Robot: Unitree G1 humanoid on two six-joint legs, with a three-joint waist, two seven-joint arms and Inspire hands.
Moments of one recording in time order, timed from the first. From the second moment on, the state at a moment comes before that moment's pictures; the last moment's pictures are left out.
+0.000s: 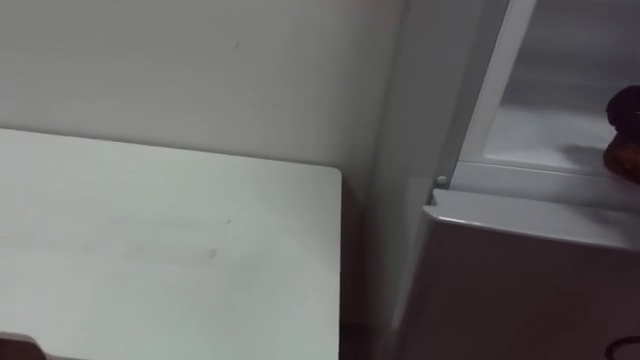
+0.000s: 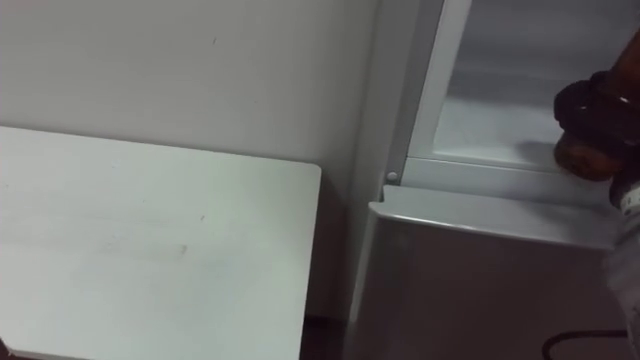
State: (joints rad) left arm 0.28 0.23 0.14 1.07 -0.30 0.06 0.02; right arm -0.63 -0.64 -0.22 0.30 0.61 0.15 -0.39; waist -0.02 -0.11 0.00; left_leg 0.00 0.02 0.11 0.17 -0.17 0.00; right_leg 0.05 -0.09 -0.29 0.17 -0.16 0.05
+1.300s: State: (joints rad) left arm 0.33 0.23 0.19 1.03 -0.35 0.18 0.08; right arm -0.81 -0.73 -0.09 0.64 0.62 0.21 -0.35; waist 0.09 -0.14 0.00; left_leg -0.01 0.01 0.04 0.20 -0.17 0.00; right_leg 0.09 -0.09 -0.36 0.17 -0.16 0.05
